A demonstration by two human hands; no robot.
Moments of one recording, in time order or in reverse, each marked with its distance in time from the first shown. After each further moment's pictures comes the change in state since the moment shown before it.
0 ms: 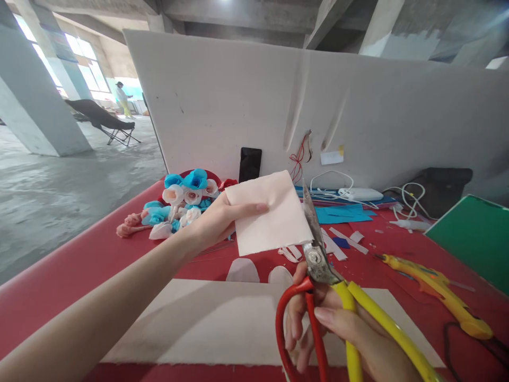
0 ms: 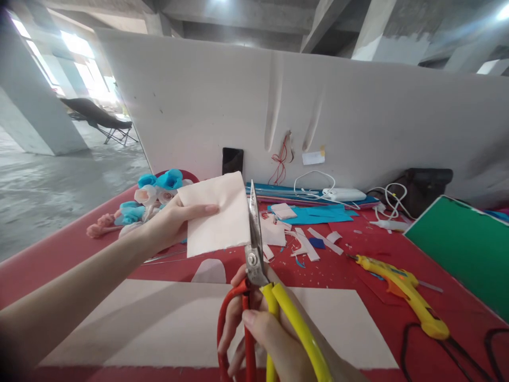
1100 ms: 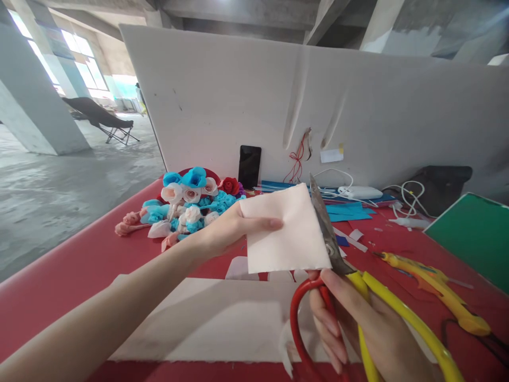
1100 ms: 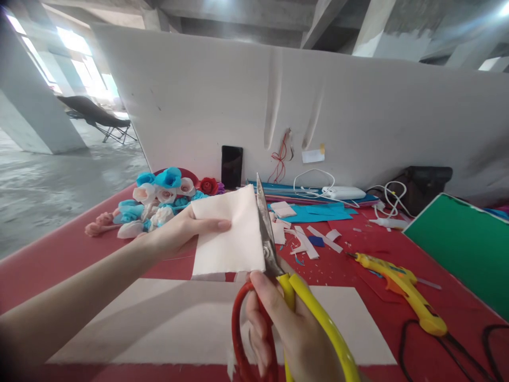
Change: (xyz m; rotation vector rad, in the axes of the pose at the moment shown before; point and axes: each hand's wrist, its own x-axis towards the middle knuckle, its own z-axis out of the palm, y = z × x) left_hand -0.004 -0.010 0.011 -0.083 -0.170 -0.172; right_hand -0.004 -0.008 -0.004 0.048 0.148 0.060
